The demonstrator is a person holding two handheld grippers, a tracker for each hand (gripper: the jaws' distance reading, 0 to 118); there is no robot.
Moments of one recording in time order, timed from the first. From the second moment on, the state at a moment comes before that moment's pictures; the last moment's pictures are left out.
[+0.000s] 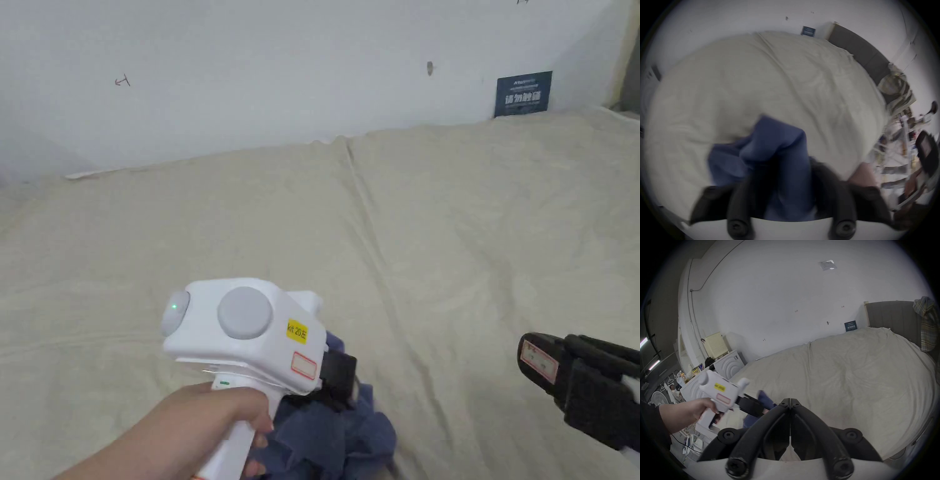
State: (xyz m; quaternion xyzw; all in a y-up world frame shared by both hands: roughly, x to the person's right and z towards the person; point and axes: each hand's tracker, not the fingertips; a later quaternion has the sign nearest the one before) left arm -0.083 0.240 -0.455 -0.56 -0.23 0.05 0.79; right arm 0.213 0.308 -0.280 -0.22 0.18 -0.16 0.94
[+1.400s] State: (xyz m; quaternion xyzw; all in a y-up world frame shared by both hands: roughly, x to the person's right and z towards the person) left arm -0.159 0.340 -0.288 -0.06 -0.10 0.08 0.99; right arm 0.220 0.354 -0.273 -0.09 0.18 -0.14 0.97
